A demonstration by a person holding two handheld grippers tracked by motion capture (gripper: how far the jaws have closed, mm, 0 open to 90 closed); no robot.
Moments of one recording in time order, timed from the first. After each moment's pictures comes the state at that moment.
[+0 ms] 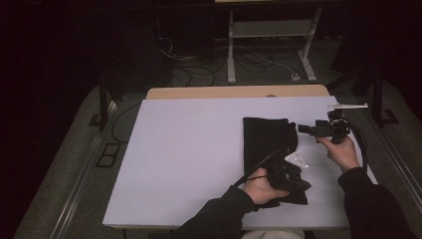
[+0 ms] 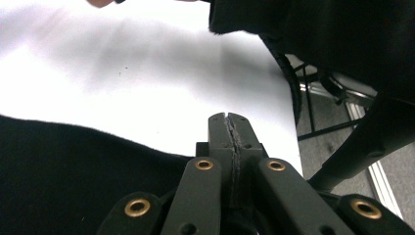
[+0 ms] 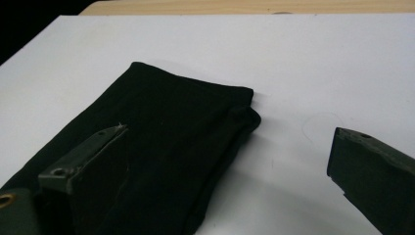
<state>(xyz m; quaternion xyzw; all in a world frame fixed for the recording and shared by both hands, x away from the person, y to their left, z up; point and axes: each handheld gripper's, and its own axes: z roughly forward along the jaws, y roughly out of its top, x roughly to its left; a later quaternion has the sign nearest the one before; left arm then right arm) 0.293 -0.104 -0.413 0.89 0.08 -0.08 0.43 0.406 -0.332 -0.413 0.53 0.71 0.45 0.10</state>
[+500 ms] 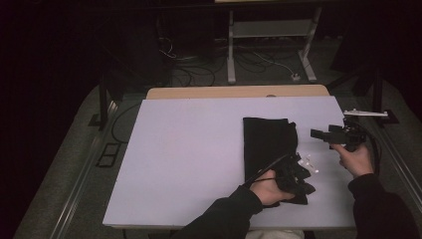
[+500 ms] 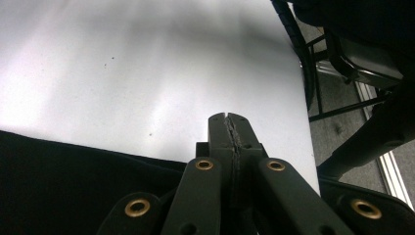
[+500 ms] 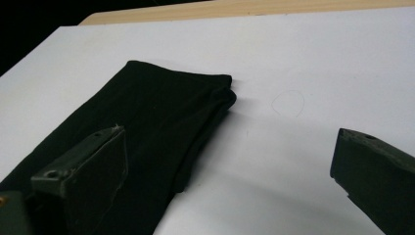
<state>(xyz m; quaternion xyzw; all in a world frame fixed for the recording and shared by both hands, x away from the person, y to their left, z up) 0.293 -0.123 -0.421 0.91 0.07 -0.08 0.40 0.378 -0.359 -0.410 0.54 0.69 0.46 0.11</state>
